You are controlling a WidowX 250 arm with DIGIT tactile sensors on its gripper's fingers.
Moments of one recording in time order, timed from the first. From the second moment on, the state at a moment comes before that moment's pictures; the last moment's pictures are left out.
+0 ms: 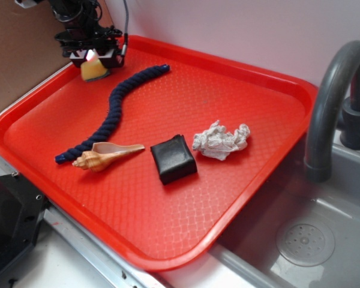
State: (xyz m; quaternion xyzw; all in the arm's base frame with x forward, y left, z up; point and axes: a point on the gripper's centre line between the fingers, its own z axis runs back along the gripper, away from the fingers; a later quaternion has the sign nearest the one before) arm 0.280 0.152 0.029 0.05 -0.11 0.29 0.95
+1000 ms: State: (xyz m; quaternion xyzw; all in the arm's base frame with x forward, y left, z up) arm 0.178 0.018 0.219 -0.04 -0.08 0.24 0.97
